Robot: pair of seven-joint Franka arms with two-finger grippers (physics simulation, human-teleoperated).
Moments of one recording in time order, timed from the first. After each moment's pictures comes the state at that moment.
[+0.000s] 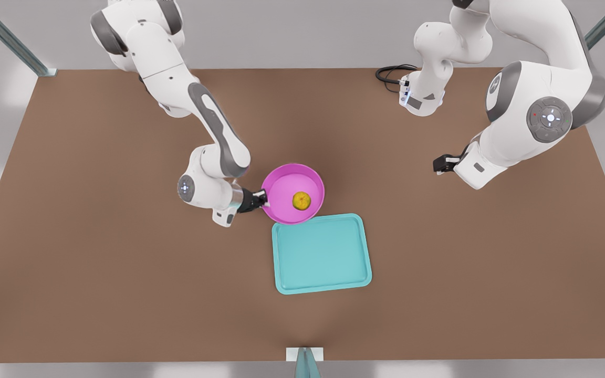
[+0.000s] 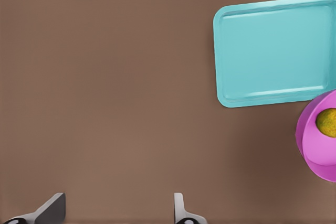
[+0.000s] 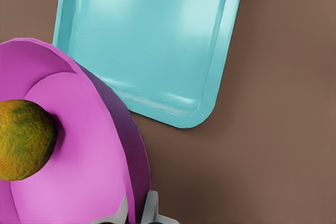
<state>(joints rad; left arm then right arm) -0.28 0.18 0.06 -1.39 -0.04 1.38 -0.22 0.56 0.47 -0.07 -1.88 0.87 2.29 -0.43</state>
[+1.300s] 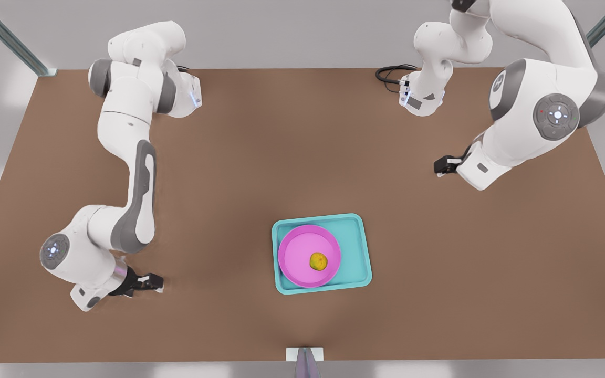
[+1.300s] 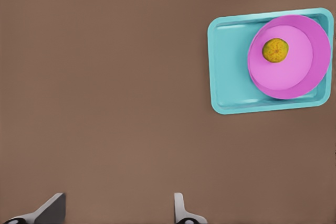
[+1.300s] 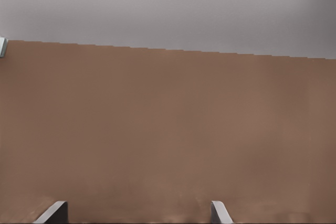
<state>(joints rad) -0.28 0.21 0.06 -1.32 -0.06 1.36 -0.23 0.40 0.94 -0.80 -0.96 0.72 1.82 -0.30</state>
